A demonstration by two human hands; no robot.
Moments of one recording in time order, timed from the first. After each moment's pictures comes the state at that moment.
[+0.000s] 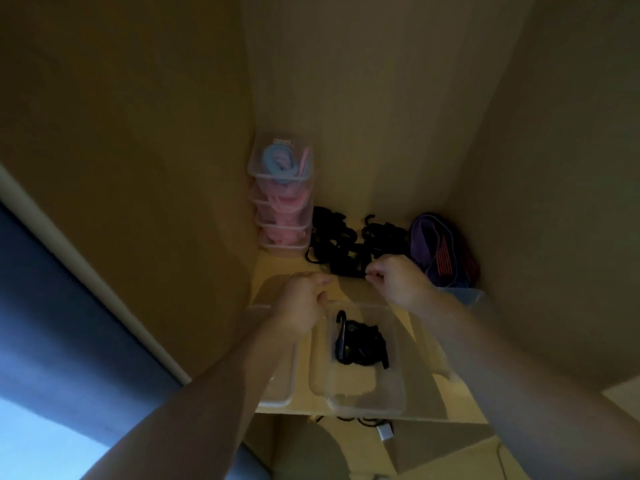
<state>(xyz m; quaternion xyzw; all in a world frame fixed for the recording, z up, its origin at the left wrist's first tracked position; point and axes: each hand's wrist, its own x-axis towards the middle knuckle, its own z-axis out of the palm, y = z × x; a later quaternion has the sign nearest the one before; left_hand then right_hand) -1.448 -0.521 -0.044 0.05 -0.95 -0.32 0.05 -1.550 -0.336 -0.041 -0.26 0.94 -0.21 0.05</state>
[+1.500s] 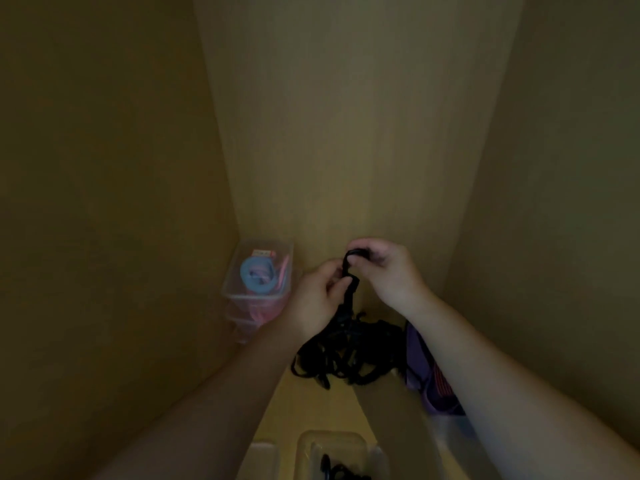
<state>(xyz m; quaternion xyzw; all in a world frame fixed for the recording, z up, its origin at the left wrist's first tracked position) -1.600 -0.503 0.071 -0.09 -0.85 -0.47 0.20 -1.649 -0.364 0.103 -0.28 0.74 -0.61 -0.07</state>
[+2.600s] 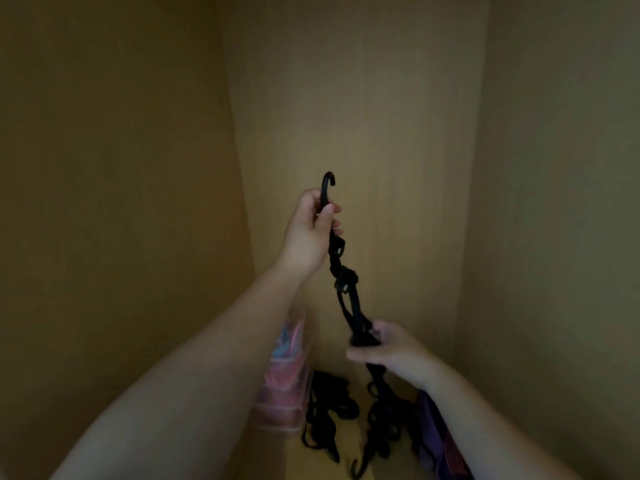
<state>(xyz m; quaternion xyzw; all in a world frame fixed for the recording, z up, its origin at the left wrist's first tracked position) -1.611 -0.493 0.266 -0.12 -0.73 -0.57 0.37 -1.624 -0.334 0.127 -0.25 0.75 -0.58 0.18</state>
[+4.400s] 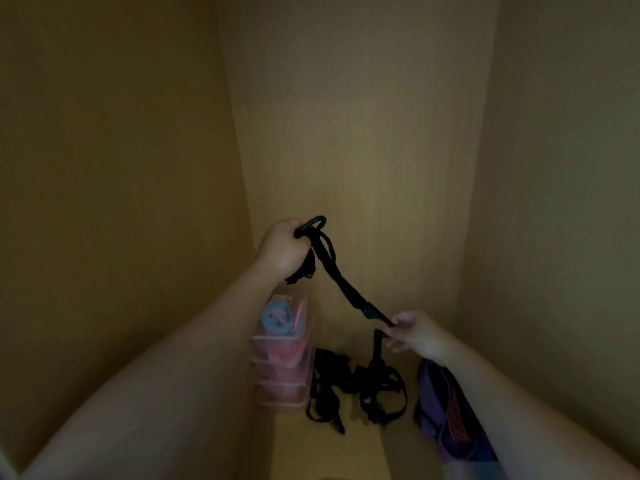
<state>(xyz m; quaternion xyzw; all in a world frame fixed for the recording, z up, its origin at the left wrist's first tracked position) -1.605 -0.553 0.218 0.03 -0.87 -0.43 0.24 -1.657 -0.315 0.082 -0.15 0.82 -0.53 0.16</state>
